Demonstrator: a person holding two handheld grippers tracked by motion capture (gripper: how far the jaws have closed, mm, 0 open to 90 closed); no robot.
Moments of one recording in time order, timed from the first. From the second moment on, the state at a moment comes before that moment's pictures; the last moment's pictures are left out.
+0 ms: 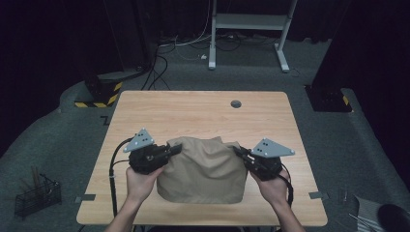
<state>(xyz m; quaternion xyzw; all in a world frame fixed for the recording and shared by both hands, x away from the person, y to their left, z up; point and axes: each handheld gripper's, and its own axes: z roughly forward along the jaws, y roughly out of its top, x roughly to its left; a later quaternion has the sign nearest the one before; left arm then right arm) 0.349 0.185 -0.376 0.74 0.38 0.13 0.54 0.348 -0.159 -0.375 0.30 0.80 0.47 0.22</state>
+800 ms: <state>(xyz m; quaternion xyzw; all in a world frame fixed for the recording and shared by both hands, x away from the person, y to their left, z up) 0.415 0.187 -0.425 0.74 0.43 0.13 0.50 0.414 -0.149 -0.423 0.36 0.80 0.43 0.20</state>
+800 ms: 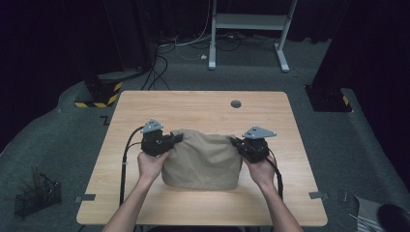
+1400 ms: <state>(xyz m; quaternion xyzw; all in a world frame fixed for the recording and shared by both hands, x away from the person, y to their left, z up) 0.441 0.183 -0.436 0.74 0.45 0.14 0.47 0.436 -0.148 -0.439 0.39 0.80 0.42 0.21</state>
